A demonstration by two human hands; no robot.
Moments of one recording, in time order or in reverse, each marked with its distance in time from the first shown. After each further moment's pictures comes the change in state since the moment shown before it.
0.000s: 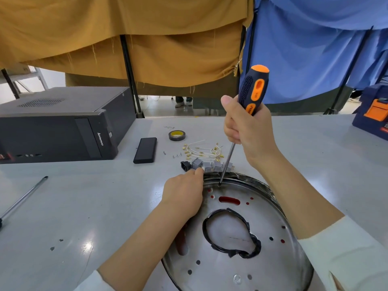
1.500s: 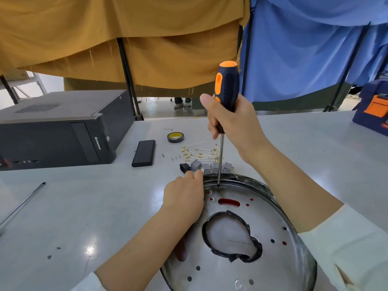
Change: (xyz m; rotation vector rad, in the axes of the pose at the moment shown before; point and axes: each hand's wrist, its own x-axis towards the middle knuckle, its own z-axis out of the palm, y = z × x) left_hand 0.000 0.007 0.002 0.089 0.014 -0.045; right_hand 0.013 0.000 0.010 -0.142 -0.069 -0.022
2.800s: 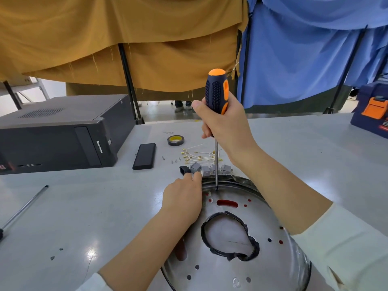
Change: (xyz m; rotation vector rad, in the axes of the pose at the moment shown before) left_hand 0.000 -0.002 0.001 -0.010 0.006 0.008; right_hand -0.004 -0.012 0.017 -0.075 0.112 0.021
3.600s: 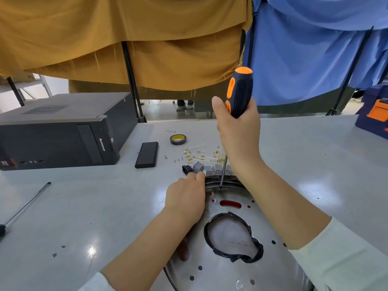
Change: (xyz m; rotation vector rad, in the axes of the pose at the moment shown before) left_hand -0.002 0.000 -0.005 -0.007 -0.003 0.020; right_hand -0.008 0.011 0.008 -0.018 0.340 -0.001
